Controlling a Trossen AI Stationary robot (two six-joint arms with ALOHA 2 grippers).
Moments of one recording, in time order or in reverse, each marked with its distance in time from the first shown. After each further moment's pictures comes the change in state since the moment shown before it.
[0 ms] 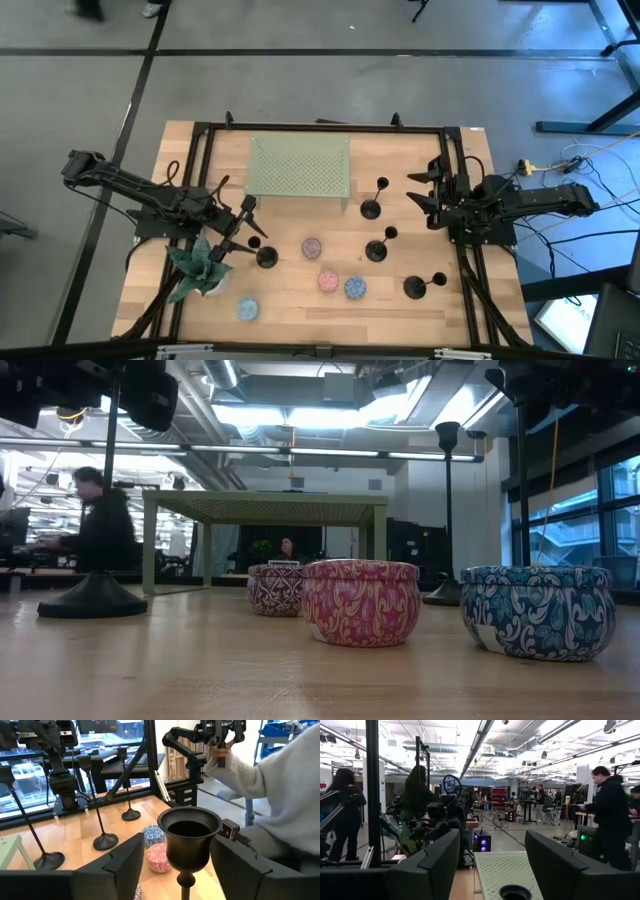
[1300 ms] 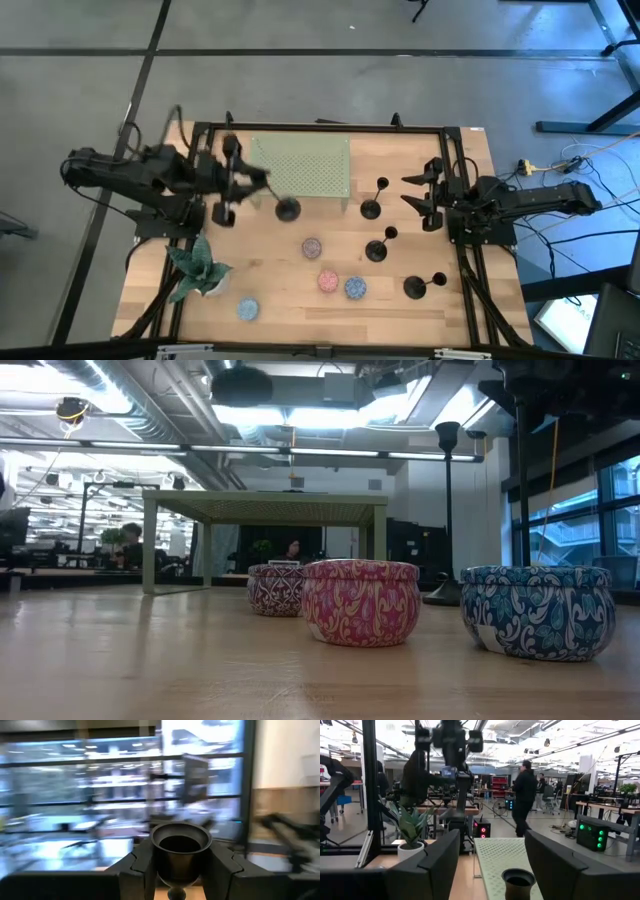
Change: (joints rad) left arm 0.068 0.140 0.762 -0.364 -0.470 -0.005; right arm 0.000 0.054 0.000 -0.020 0.000 -0.004
